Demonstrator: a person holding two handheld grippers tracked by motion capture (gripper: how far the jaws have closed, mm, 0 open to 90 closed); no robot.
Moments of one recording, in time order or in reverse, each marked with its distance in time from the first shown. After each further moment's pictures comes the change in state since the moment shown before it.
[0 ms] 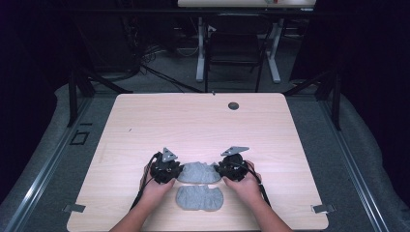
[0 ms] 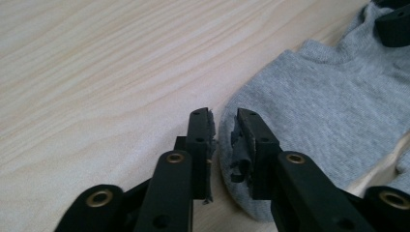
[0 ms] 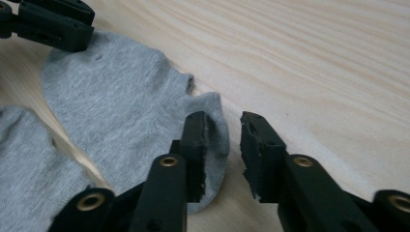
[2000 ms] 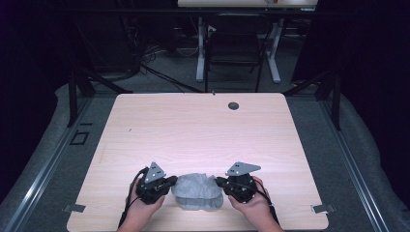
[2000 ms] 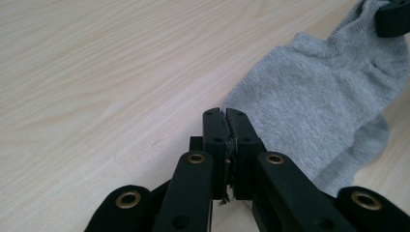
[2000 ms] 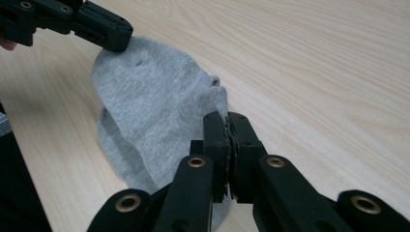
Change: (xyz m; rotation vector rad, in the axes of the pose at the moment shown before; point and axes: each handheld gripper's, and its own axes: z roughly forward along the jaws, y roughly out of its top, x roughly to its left) left arm -0.028 -0.026 -0.074 -0.106 -0.090 0.018; right arm 0.050 -0.020 -0.077 -0.107 0.090 -0.091
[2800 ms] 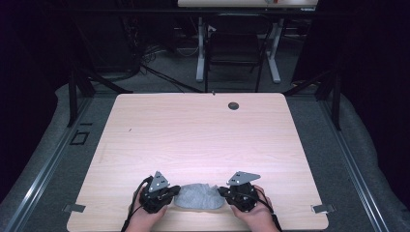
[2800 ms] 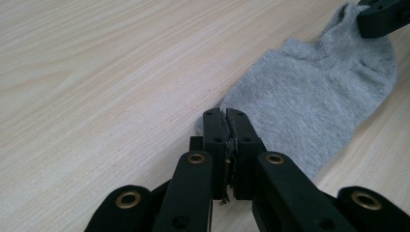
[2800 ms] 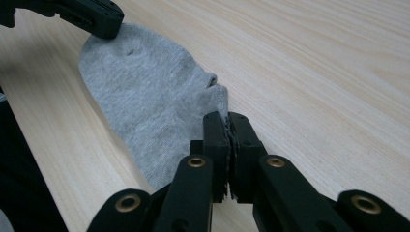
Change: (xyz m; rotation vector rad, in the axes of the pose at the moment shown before) left arm -0.013 -0.018 0.010 0.042 -0.040 0.019; right arm 0.002 -0.027 0.006 0.081 0.001 0.005
